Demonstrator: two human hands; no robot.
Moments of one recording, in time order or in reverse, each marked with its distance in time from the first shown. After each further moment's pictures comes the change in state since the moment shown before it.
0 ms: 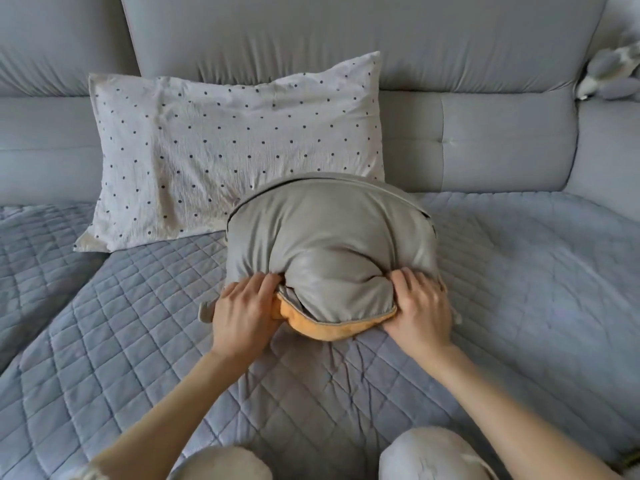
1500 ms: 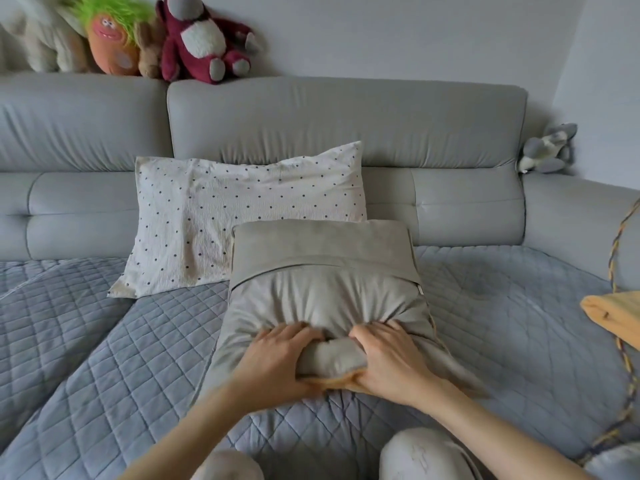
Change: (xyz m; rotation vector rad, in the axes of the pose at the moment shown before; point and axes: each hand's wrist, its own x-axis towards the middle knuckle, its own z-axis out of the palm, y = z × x) left_hand -0.010 0.047 -0.083 -0.184 -0.415 0.143; right_hand -0.009 -0.041 -0.072 0.114 -0.304 -0.210
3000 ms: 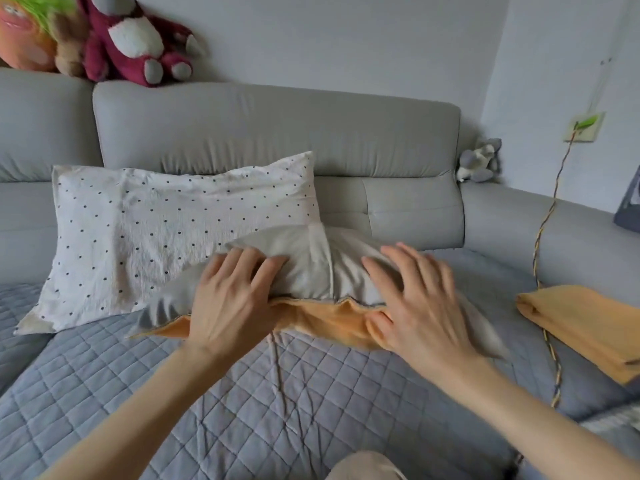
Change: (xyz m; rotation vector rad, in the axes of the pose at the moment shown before) left_hand 0.069 0.016 -0.060 0.310 0.787 0.176; right_hand -0.006 0.024 -0.109 -0.474 0.307 0.182
